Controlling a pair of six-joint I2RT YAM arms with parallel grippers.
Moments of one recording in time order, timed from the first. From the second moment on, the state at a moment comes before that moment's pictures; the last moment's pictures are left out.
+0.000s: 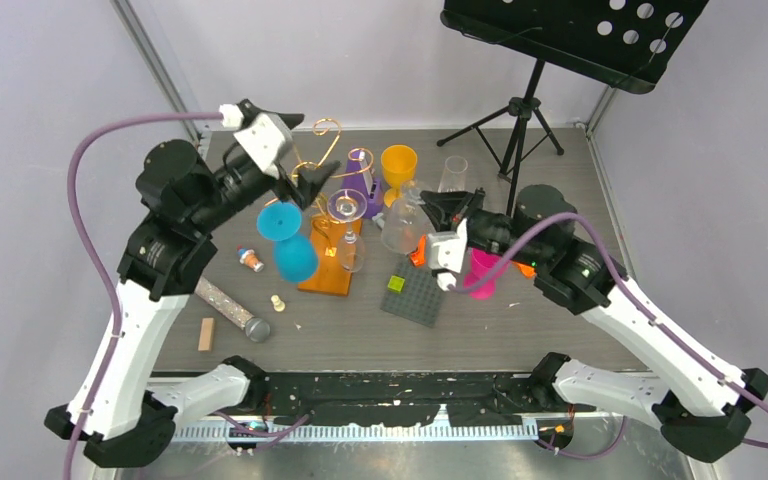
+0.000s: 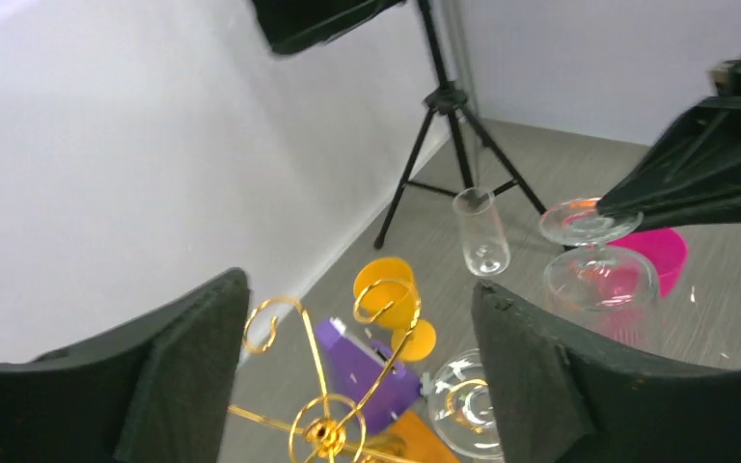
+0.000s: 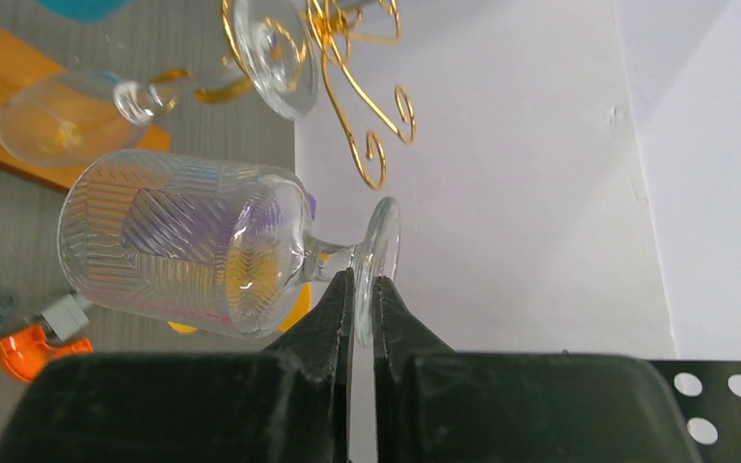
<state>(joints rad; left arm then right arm) -0.54 1.04 1.56 -0.43 0.37 0.38 0.80 0.94 1.16 -0.30 -0.33 -1.20</state>
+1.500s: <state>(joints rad) -0.18 1.22 1.36 -0.42 0.54 0.00 0.55 1.56 1.64 -0.19 -0.47 -1.42</state>
